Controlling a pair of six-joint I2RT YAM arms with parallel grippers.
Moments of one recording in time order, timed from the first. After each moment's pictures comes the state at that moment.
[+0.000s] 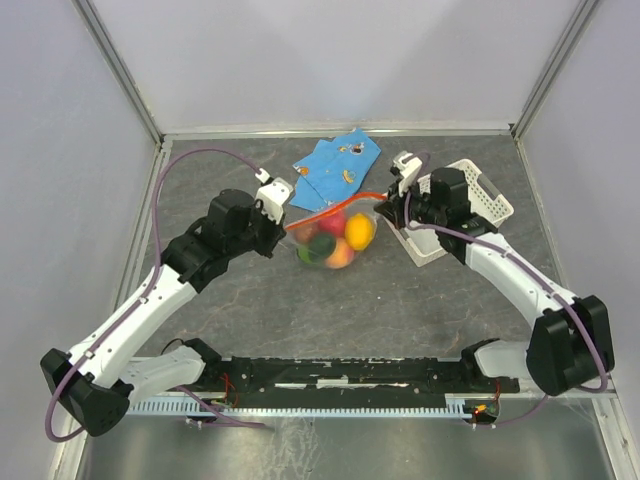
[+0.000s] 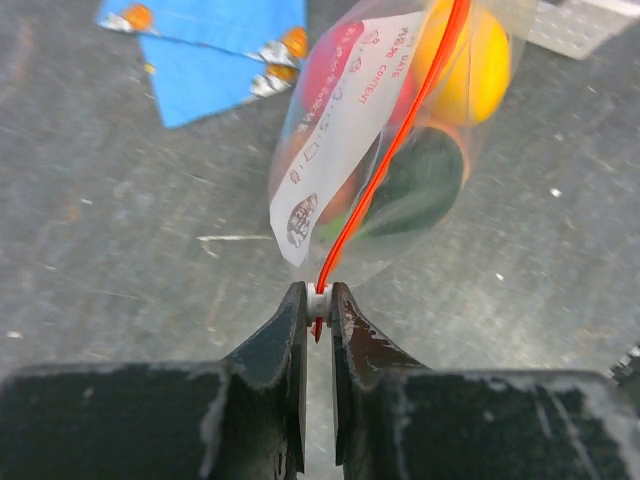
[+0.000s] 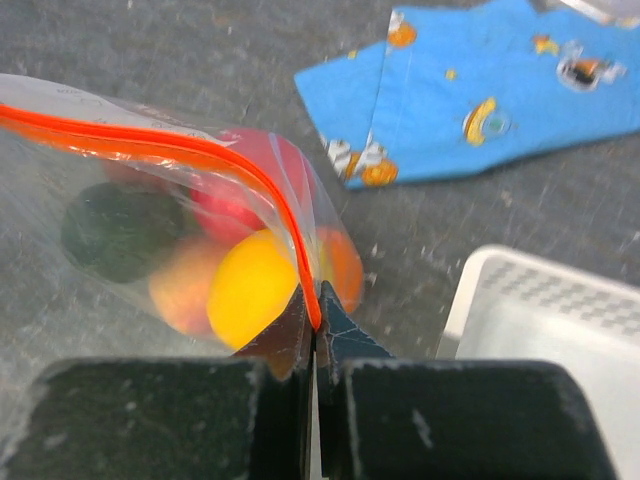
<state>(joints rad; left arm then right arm) -0.62 1.04 1.07 -0.58 -0.01 0.09 0.37 1.33 0.96 0.00 -0.47 -0.10</state>
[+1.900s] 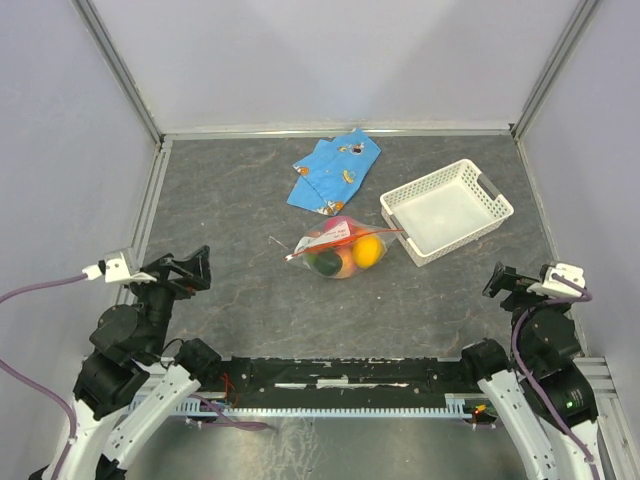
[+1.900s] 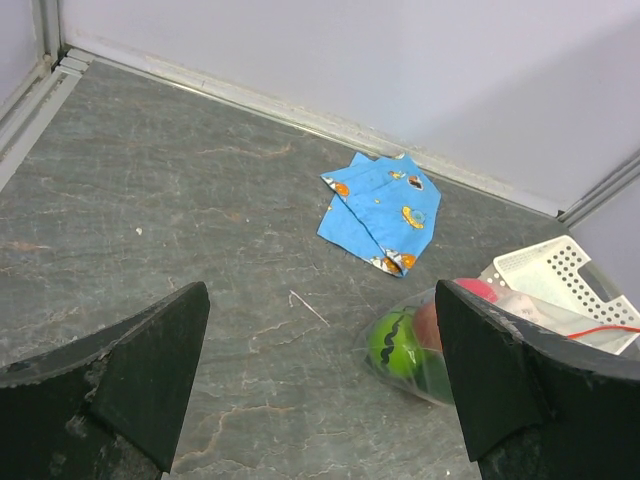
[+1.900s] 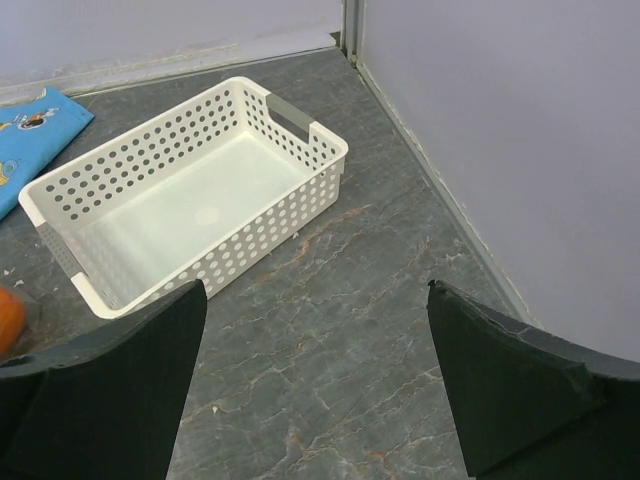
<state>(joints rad) -0.62 0.14 0.77 -0.61 -0.59 -0.42 0.36 0.02 0.64 -0.73 0.65 0.10</state>
